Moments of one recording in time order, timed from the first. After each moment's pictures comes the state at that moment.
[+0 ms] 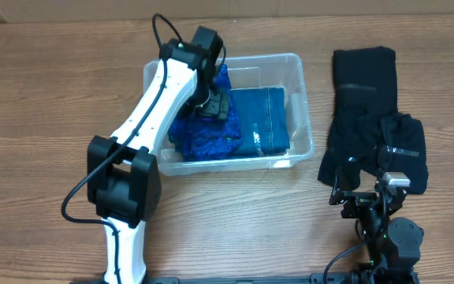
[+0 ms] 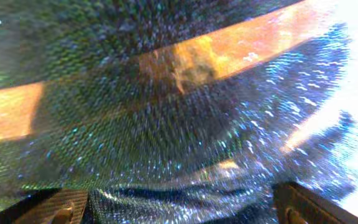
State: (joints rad) left arm -0.37 2.15 1.97 -1.31 0.02 -0.24; right arm -0.04 0.01 0.12 -0.36 -0.09 0.17
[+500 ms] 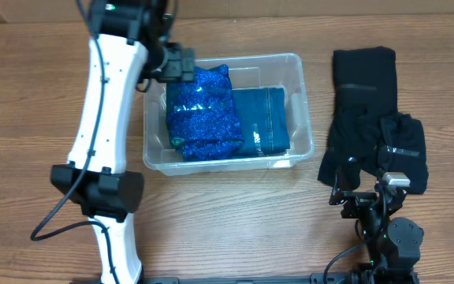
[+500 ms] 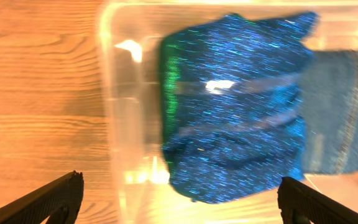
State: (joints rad) left arm -0.19 2.14 2.49 -1.69 0.01 -0.26; right arm -0.04 0.01 0.12 -0.36 -0.09 0.17
